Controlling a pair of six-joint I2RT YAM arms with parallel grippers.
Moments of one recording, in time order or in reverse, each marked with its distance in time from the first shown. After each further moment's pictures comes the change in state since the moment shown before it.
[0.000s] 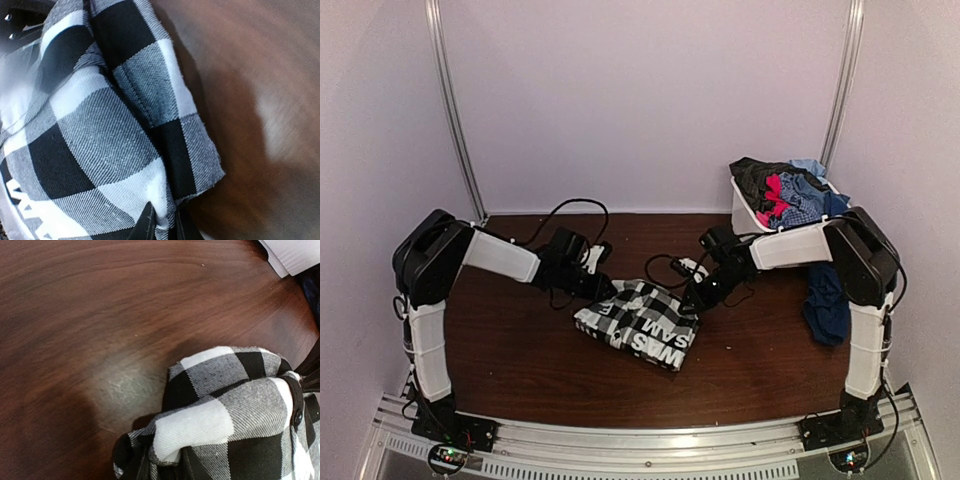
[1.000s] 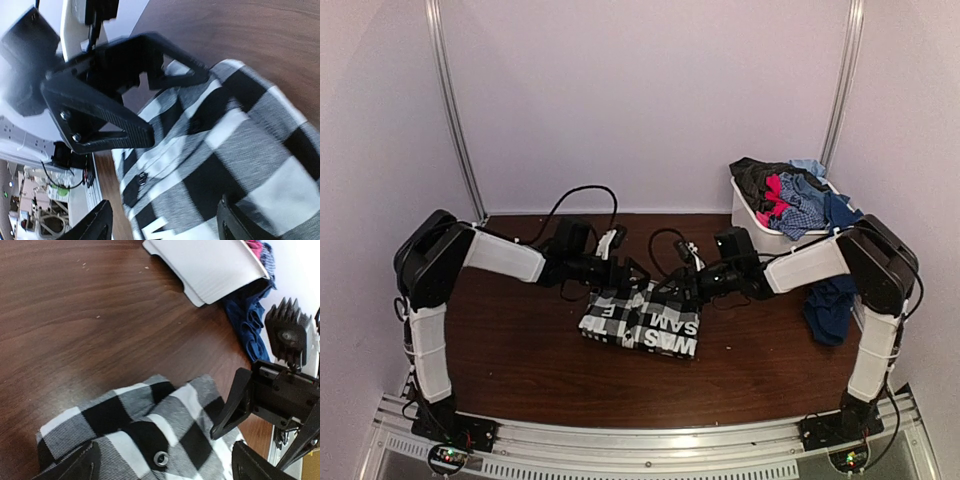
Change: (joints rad) left arm -0.043 -0.038 0.025 0.208 0.231 -0.194; right arm 0.043 -0.145 -0.268 0.700 -0.257 0.549
